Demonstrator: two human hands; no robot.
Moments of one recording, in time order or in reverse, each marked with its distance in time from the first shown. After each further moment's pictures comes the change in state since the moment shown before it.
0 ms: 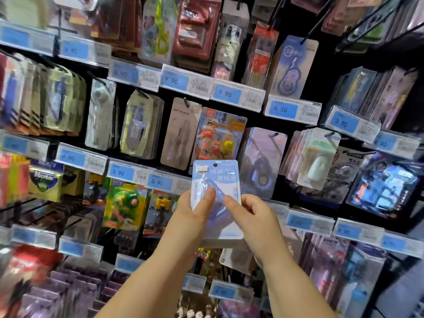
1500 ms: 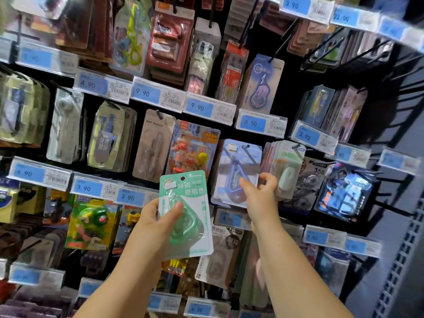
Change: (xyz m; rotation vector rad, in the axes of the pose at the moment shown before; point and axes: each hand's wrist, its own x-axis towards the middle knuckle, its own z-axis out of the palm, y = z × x) left_hand -0.002 0.014 -0.006 -0.152 0.071 -0.082; right_hand 0.077 0.013 -0.052 0.211 0.311 0.063
